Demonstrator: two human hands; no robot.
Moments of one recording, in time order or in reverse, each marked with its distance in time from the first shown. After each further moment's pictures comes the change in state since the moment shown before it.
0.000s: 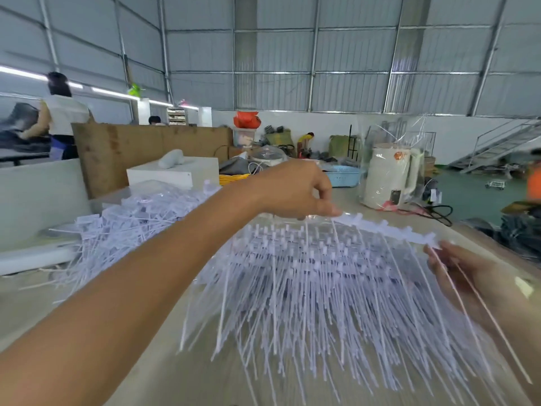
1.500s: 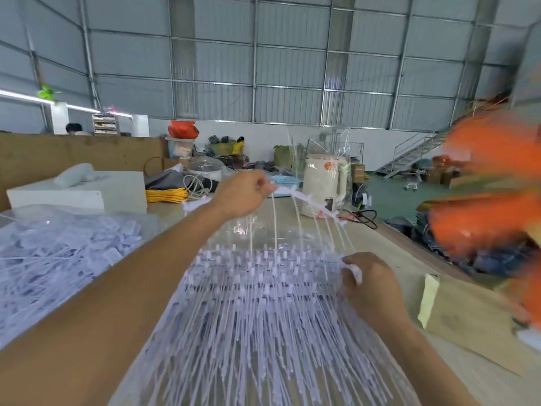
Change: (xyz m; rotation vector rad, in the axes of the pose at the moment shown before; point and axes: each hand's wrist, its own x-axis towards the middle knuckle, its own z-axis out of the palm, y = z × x) left_hand 0.116 -0.021 0.059 -0.083 0.327 -0.124; right_hand 0.011 0.022 -0.002 -1.489 0.304 -0.762
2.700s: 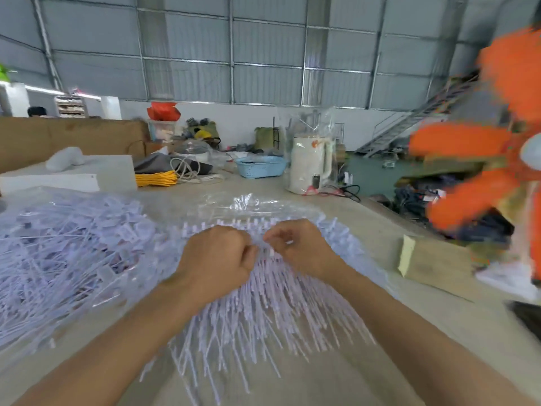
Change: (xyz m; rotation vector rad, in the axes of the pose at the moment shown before) left_hand -0.169 0.011 -0.019 0.353 -0.140 0.090; right_hand -0.016 -0.099 0.021 0.366 -0.347 -0.112
